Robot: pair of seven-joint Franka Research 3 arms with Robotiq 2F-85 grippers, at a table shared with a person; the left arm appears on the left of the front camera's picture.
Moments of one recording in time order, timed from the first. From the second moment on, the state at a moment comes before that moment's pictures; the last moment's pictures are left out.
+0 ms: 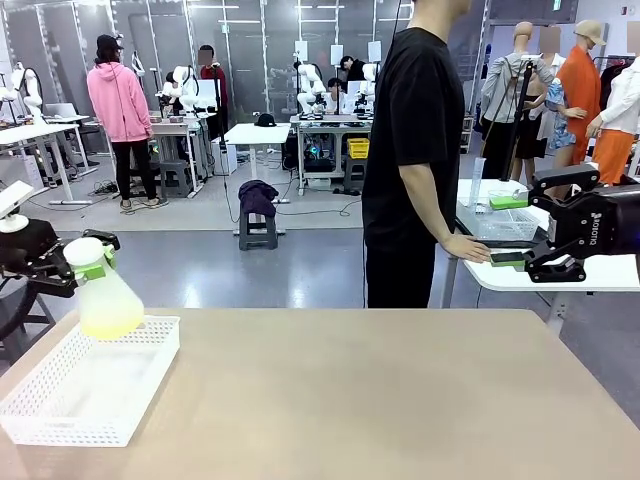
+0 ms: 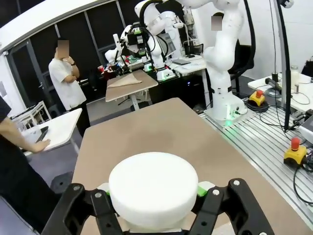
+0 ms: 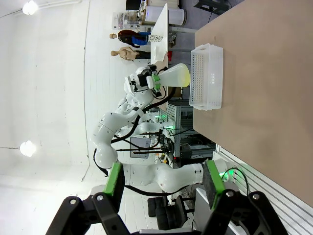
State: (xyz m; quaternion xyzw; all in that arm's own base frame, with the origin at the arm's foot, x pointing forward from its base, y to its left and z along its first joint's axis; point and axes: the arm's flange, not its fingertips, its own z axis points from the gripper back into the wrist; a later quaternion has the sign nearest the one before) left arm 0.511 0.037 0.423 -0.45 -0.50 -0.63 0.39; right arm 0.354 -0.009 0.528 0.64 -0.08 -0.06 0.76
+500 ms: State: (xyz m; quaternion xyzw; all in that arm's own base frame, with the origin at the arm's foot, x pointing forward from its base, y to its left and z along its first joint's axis) left arm 0.520 0.047 0.368 -0.49 -0.48 -0.59 0.42; right arm 0.354 -0.009 0.528 0.64 -0.08 -0.06 0.76
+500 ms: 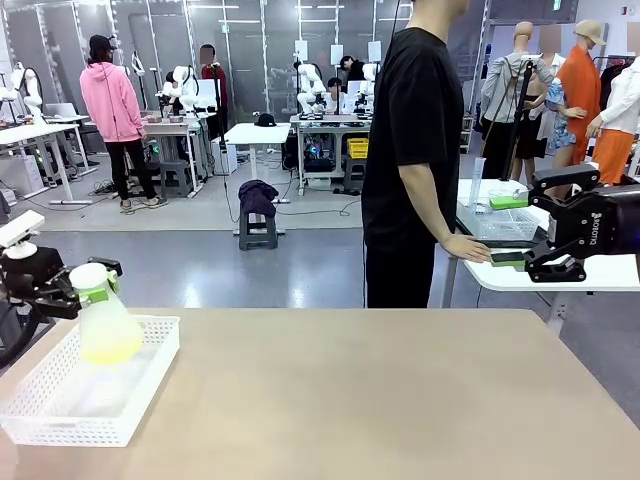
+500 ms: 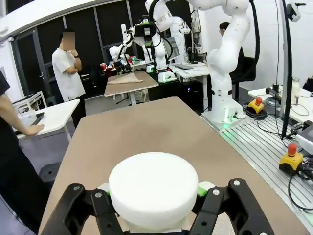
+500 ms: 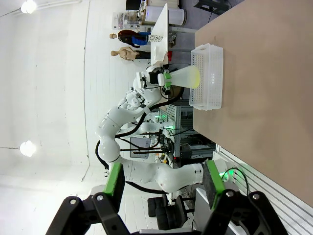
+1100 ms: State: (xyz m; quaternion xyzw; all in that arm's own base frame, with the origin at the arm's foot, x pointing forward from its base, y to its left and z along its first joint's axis) left arm 0.524 0.081 0.313 -0.50 -0.48 -0.56 0.45; right arm 0.354 -0.009 0.528 0.64 -0.08 -0.06 0.76
